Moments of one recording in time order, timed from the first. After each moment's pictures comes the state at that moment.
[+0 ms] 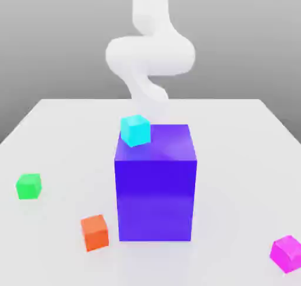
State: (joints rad) arm -0.01 -0.71 0.05 -2.30 -0.02 2.32 0.83
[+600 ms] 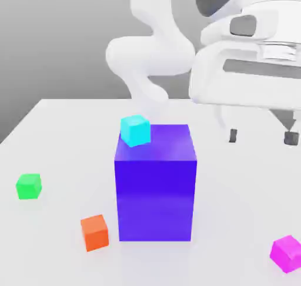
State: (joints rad) arm 0.03 -0.05 0.32 -2.30 -0.25 2.50 1.08
